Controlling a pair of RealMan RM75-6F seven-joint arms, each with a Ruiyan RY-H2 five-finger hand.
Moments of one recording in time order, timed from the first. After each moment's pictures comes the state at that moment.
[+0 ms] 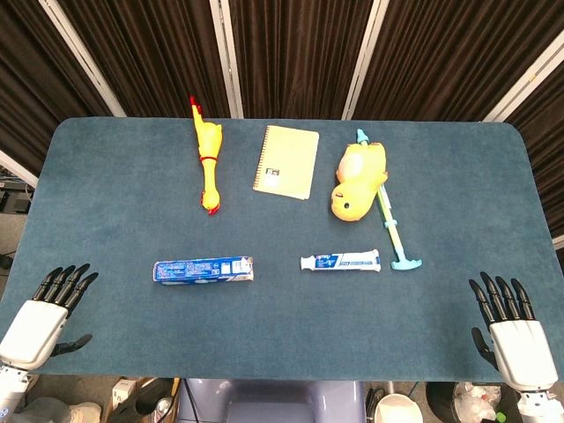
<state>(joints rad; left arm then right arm) -0.10 -1.11 0.09 -1.62 1.72 1.48 0.08 -0.02 -1.13 -0.02 -1.61 -1.71 1.60 -0.25</state>
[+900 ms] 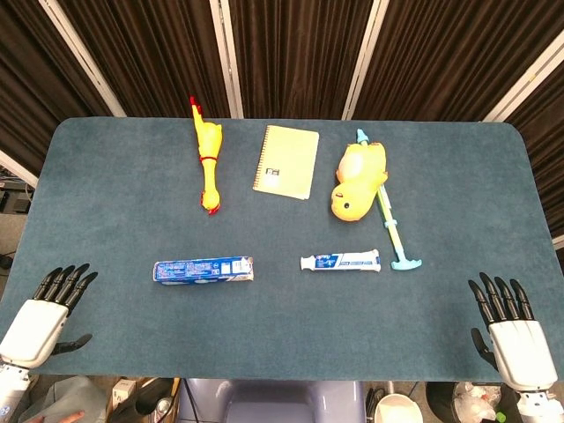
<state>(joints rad) -0.11 -1.11 0.08 -1.64 1.68 1.44 0.10 -0.02 -1.12 -0.02 -1.61 -1.71 1.59 -0.24</state>
